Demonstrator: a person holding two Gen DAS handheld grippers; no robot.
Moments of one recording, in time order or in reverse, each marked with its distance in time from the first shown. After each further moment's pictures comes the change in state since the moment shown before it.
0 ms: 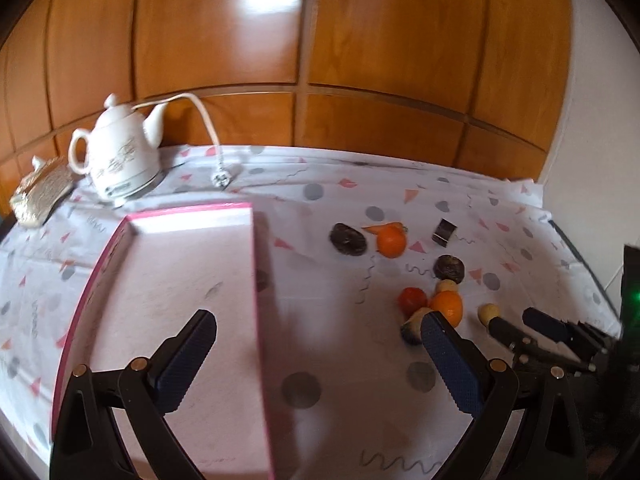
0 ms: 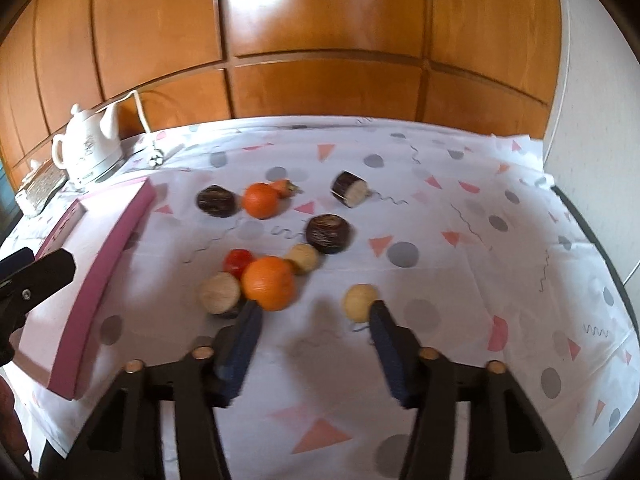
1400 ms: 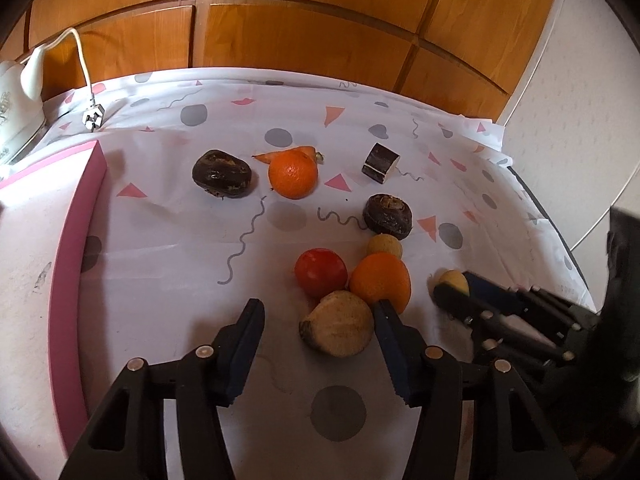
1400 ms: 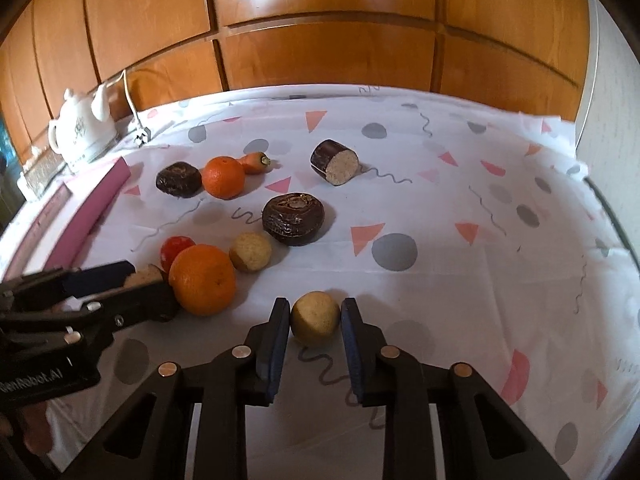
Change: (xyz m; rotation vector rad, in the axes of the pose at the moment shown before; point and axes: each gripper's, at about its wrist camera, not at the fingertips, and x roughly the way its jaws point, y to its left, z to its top) left arm 0.099 -0.053 -0.009 0.018 0.234 -0.253; right arm 0.058 -0.033 0.000 -0.054 0.068 0.062
